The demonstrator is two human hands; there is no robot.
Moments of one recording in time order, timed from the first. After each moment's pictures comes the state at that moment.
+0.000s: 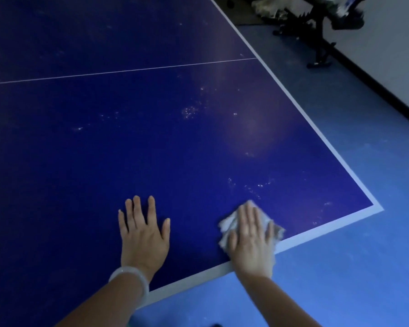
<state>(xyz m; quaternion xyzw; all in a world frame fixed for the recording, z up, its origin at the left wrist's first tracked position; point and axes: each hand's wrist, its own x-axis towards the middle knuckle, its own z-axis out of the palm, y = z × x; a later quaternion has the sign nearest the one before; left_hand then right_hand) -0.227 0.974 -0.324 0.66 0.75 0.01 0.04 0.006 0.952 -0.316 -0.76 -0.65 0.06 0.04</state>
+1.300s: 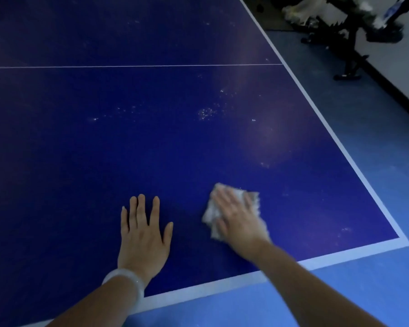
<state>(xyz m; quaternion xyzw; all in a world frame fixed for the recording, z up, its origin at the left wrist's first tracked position) -0.226 0.976 -0.326 0.65 0.76 0.00 0.04 0.015 1.044 -0.319 -0.52 -0.85 0.09 -0.03</state>
